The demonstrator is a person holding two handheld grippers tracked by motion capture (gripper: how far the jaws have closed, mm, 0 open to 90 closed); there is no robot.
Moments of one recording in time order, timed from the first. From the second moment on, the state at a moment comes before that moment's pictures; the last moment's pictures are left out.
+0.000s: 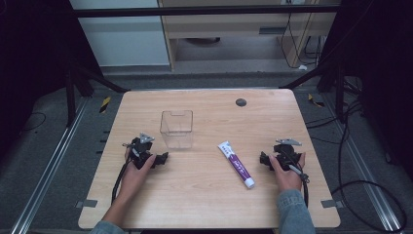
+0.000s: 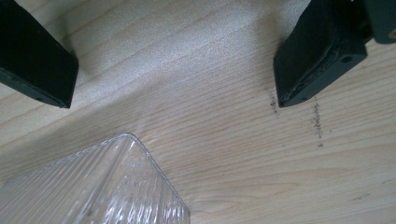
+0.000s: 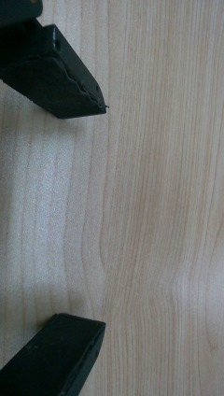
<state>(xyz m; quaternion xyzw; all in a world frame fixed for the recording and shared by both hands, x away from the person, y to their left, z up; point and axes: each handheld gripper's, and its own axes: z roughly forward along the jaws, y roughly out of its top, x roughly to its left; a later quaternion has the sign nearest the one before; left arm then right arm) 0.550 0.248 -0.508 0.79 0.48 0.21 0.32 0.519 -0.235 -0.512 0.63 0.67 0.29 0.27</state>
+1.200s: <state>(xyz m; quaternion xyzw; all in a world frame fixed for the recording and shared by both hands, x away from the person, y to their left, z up) 0.550 0.248 -0.508 0.79 0.48 0.21 0.32 0.492 -0.146 -0.444 0.45 0.82 0.31 0.16</state>
